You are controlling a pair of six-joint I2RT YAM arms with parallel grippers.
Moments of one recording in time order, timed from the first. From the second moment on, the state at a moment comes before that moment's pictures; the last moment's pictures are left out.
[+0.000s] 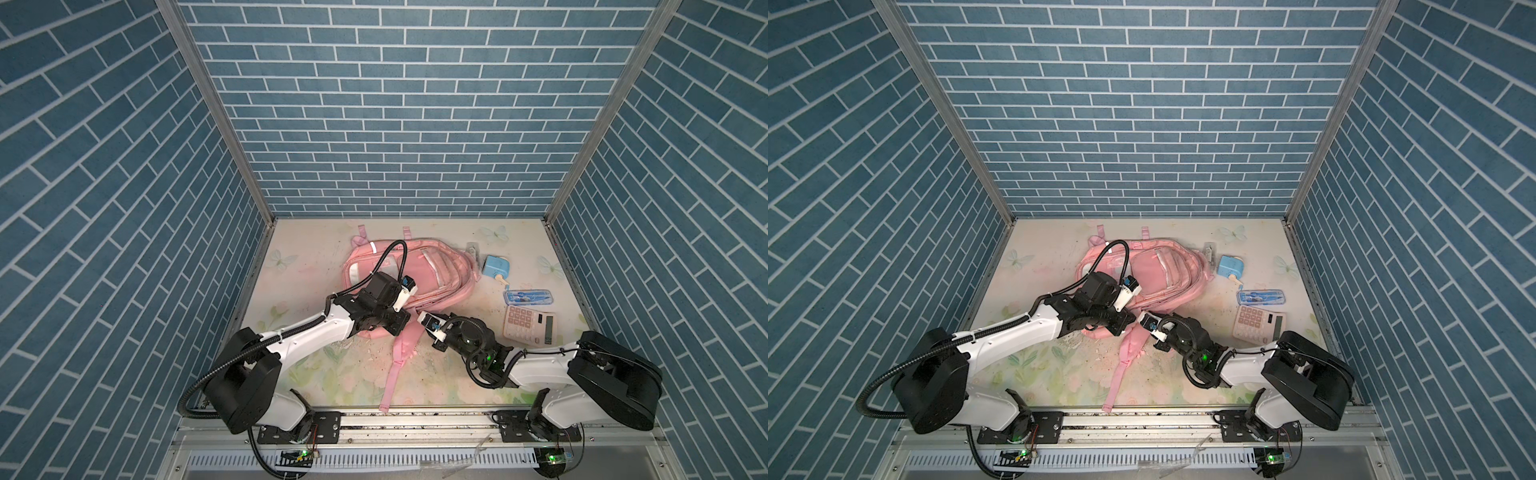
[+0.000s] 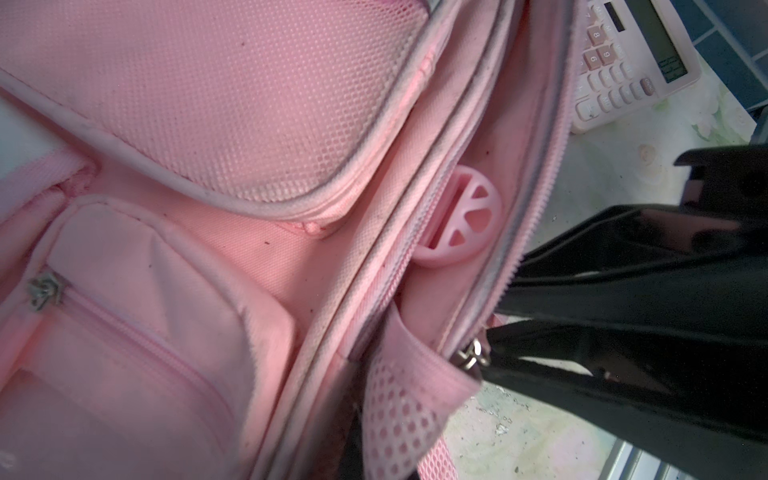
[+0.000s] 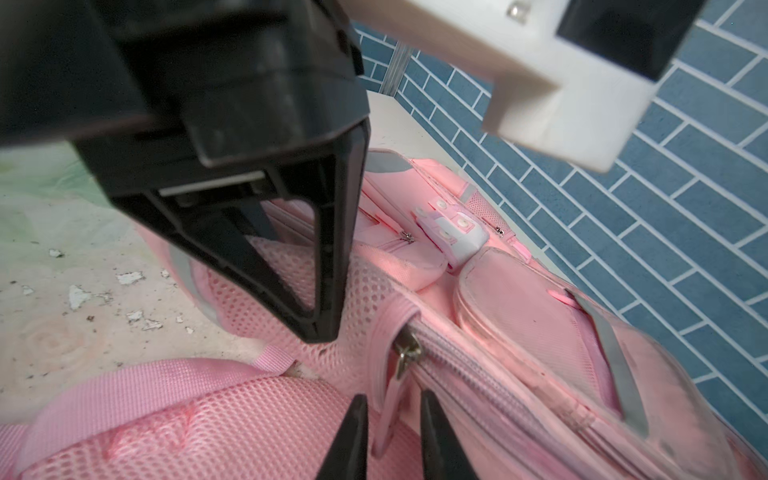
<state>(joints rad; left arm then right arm) -0.73 1.44 0.88 -0.33 0.26 -0.11 0.98 1.44 0.33 0.86 0.09 -0.44</state>
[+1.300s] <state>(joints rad) -0.70 1.39 0.90 -0.47 0.15 0.06 0.90 1.27 0.29 0.66 0.15 -0.19</state>
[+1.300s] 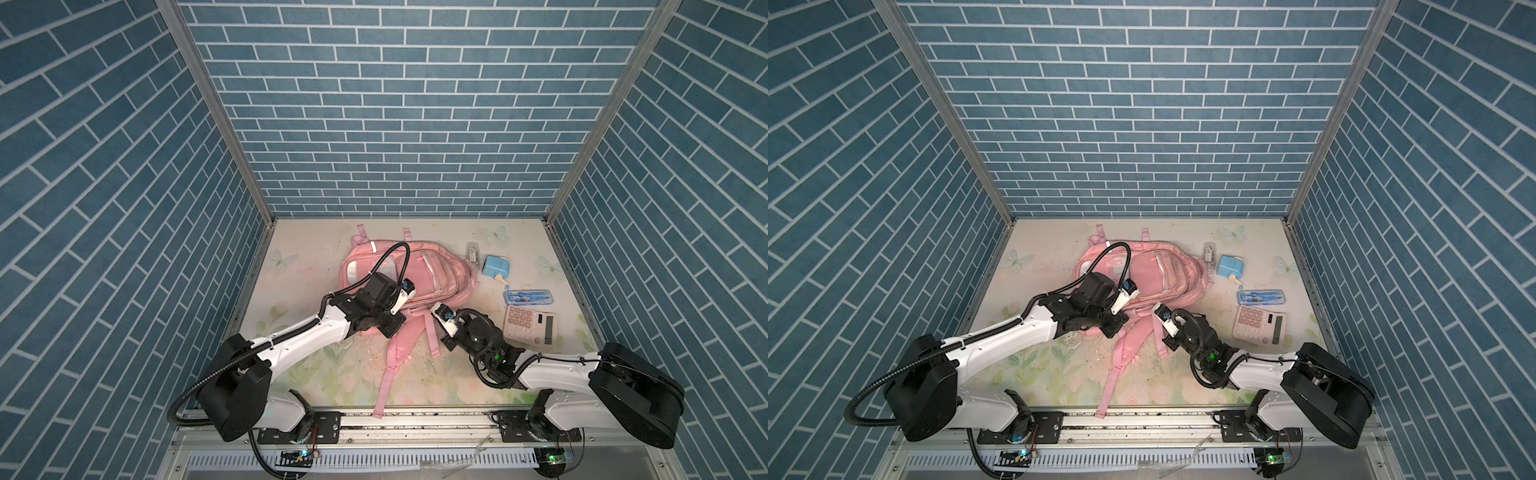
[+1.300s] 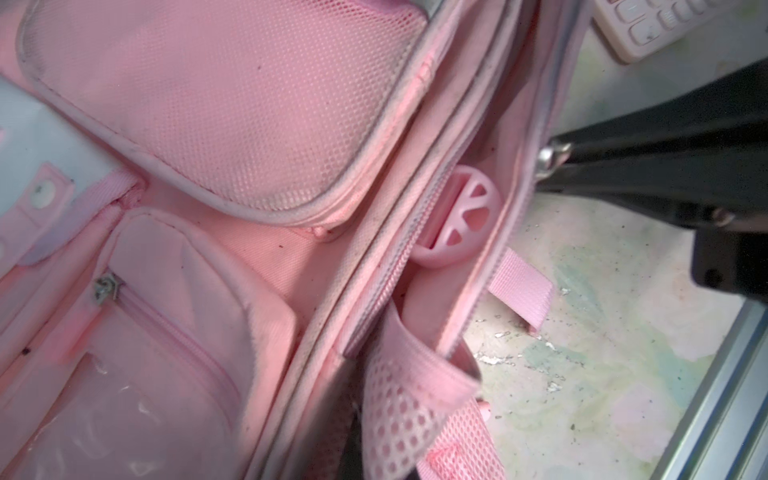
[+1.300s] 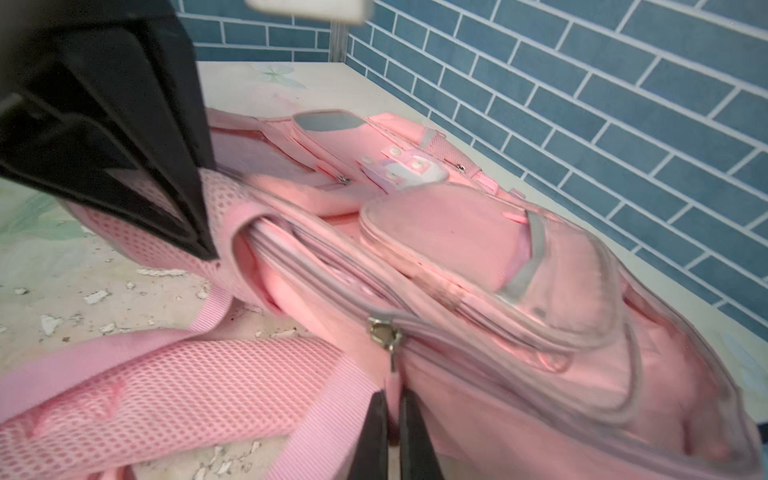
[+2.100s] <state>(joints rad) -0.40 1.42 0.93 -0.45 0.13 0.17 0.83 1.39 0.64 0.24 0.00 -0.05</state>
